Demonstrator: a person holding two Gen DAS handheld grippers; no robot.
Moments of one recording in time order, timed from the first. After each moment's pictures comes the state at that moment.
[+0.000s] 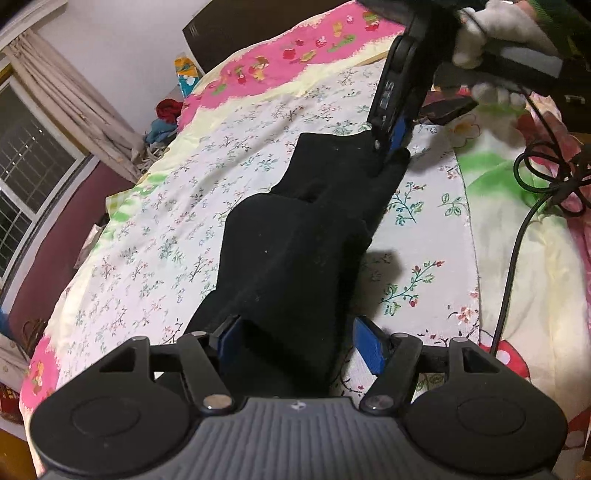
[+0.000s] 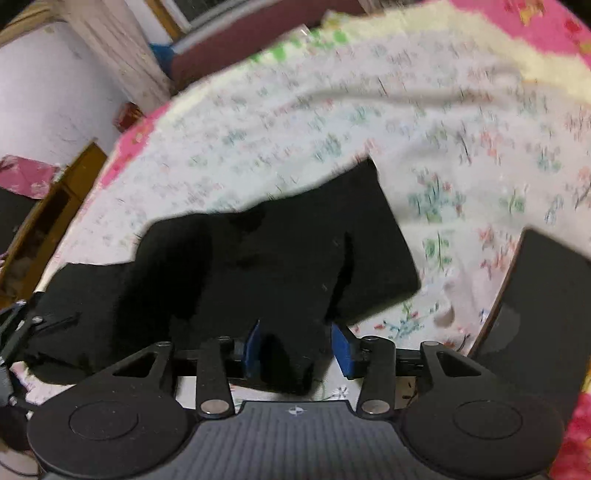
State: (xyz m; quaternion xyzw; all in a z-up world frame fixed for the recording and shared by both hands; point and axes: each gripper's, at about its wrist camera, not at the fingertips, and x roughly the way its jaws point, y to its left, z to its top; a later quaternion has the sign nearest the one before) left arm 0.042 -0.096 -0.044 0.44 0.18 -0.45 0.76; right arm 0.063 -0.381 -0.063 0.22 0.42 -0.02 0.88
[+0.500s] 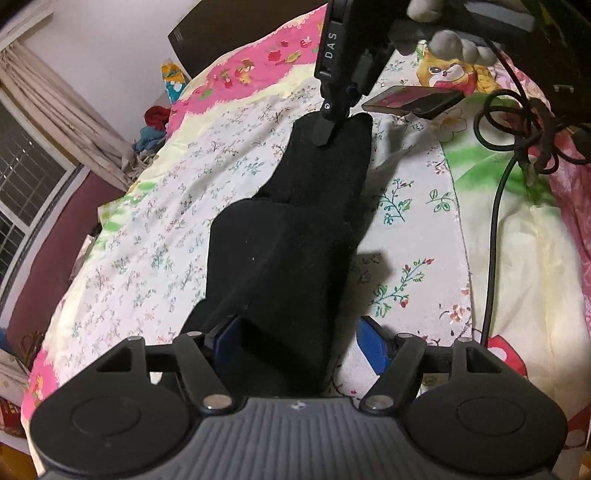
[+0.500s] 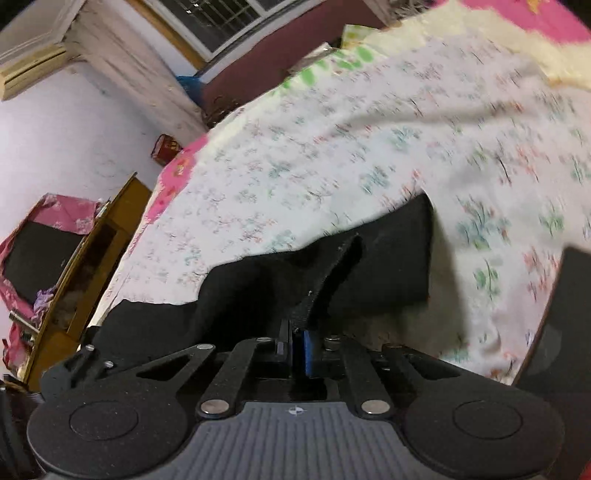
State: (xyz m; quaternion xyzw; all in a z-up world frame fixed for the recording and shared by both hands) left arm 0.038 -0.101 -0.046 0.45 0.17 -0.46 0.75; right arm 0.059 -0.376 -0.021 0.26 0.37 0.04 0.89
